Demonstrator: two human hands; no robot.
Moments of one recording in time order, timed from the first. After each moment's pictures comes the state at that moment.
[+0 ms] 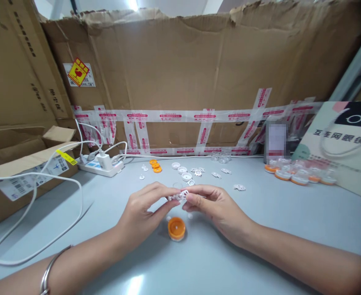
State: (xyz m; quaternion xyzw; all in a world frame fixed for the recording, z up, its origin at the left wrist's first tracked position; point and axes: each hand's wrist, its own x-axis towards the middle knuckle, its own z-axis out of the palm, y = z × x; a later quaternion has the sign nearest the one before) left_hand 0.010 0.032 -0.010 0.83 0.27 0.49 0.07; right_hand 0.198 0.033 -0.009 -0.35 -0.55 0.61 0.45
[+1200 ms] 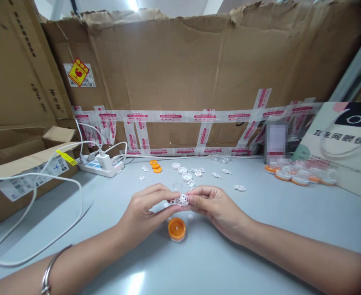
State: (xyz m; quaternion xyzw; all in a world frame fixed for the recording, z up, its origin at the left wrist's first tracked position) left_hand 0.008 0.037 -0.014 0.83 0.26 0.48 0.11; right_hand 0.199 0.039 -0.014 -0.32 -0.50 0.67 0.44
